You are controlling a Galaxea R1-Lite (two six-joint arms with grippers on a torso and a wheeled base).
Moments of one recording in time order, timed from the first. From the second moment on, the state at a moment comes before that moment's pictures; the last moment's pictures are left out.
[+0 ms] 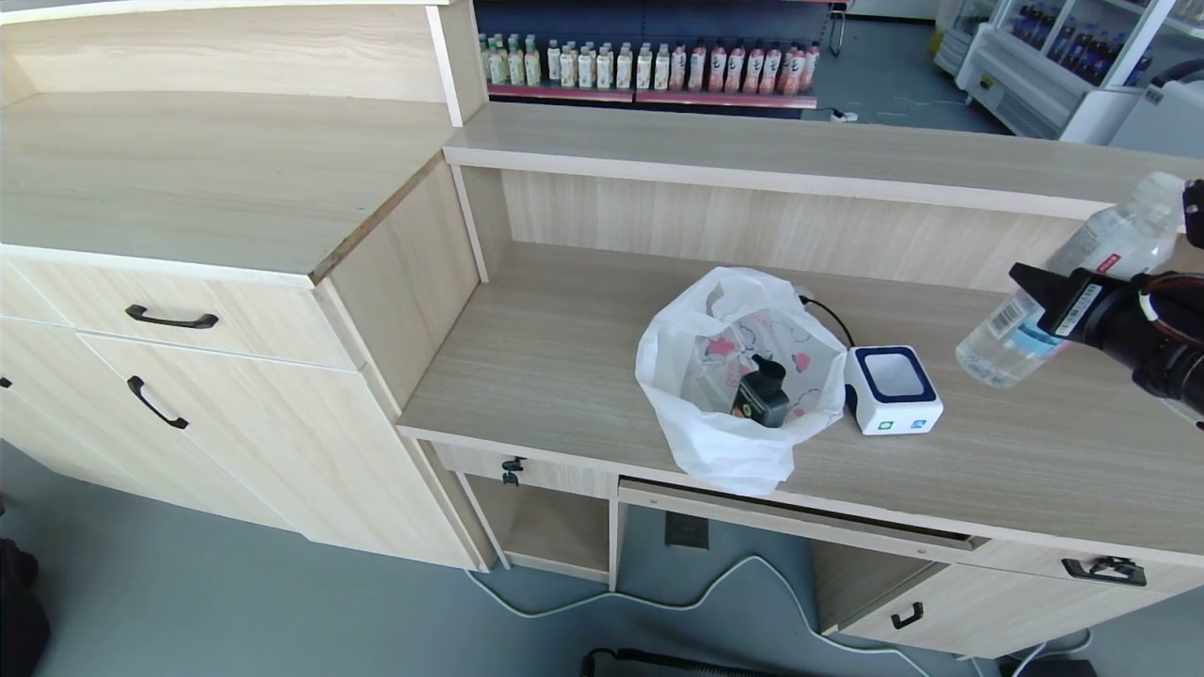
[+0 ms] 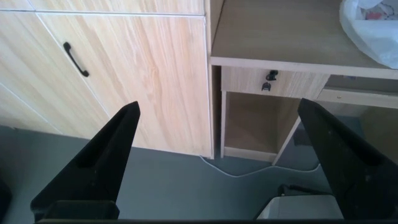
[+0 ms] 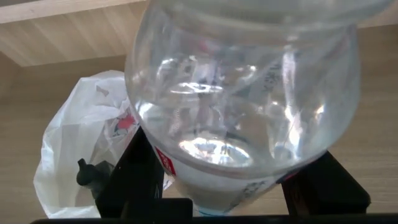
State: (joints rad) left arm 0.00 0.00 0.00 -0.06 0.00 0.07; right arm -0.04 1.50 -0.71 -0.86 -0.05 0.14
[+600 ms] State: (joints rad) left arm 0.00 0.00 0.00 -0.06 0.01 0.07; right arm 0.01 1.82 -0.99 -0.90 -0.06 0.13
